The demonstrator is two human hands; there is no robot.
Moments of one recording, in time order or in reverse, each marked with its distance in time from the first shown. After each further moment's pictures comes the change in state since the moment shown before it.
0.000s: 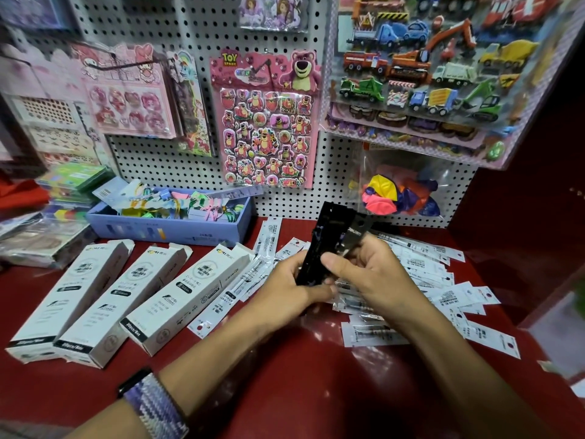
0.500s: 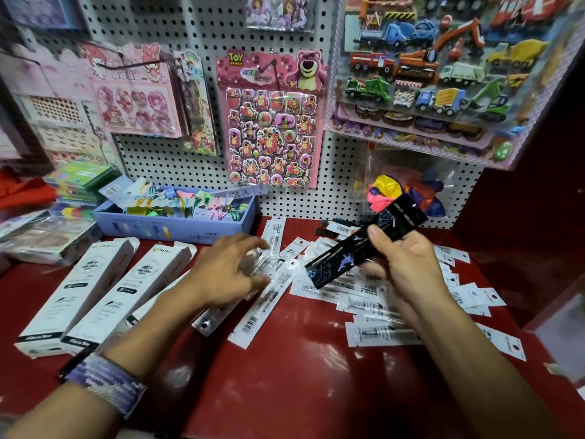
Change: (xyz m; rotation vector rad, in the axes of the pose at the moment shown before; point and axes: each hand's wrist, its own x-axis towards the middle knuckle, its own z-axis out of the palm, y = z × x) left_hand 0.002 -0.005 -0.102 1.126 0.111 -0.048; right_hand 0.001 -0.009 -0.015 0.288 0.430 0.131
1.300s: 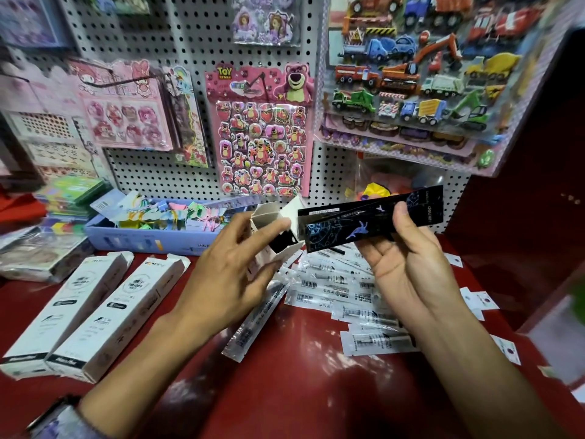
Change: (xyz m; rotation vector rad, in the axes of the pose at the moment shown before) left_hand -0.028 0.044 -0.018 -0.135 0.538 0.431; right_hand -0.015 -0.032 0.012 0.535 -0.115 -0.040
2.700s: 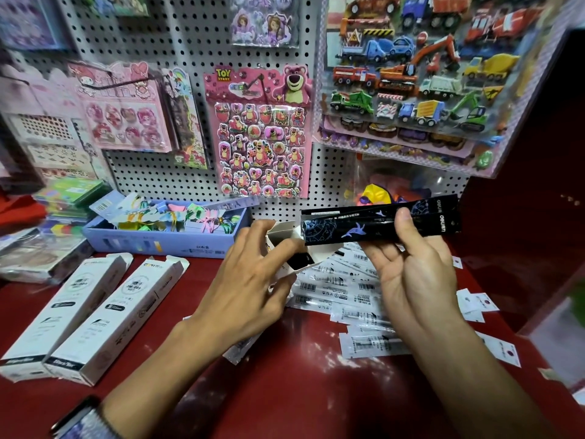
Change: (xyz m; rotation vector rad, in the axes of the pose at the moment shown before) left_hand 0.003 0.022 0.012 0.046 -0.111 0.014; right_hand -0.006 0.004 0.005 -0.065 0.285 -0.109
